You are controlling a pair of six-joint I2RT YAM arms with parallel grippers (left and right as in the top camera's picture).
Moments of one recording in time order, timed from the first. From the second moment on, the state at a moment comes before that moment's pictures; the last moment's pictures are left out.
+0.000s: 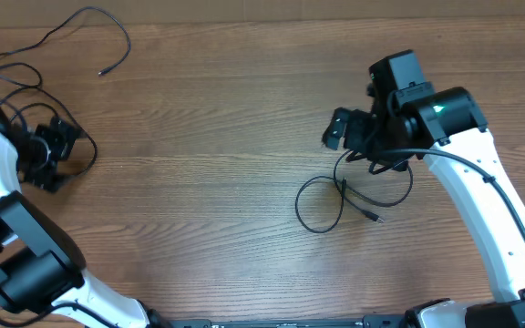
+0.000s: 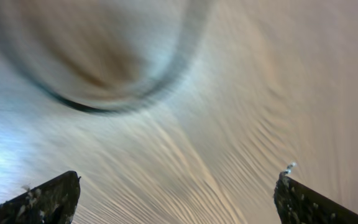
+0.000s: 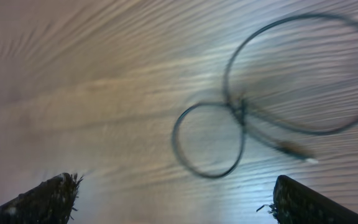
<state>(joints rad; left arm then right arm) 0.58 1.90 1.50 -0.95 0.37 -0.50 0.29 1.55 1.54 -1.22 -0.16 0.59</state>
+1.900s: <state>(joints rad) -0.70 2.13 1.52 -0.76 0.15 -0.02 0.01 1.55 1.54 -1.36 -0.09 0.62</state>
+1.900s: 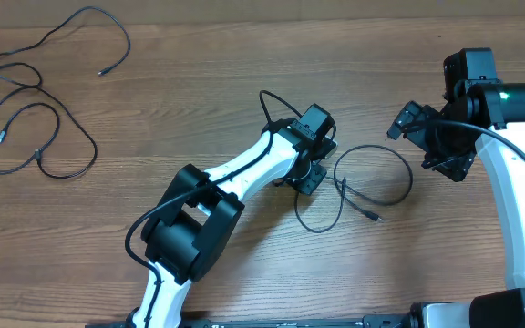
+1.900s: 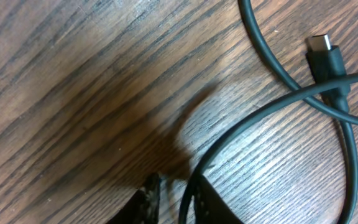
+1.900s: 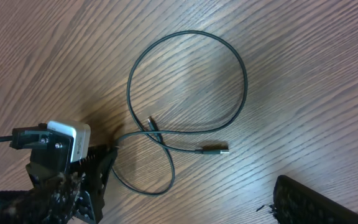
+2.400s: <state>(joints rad) -0.70 2.14 1.61 -0.93 0.20 -0.07 0.01 1.55 1.54 -1.35 -0.09 0.62</state>
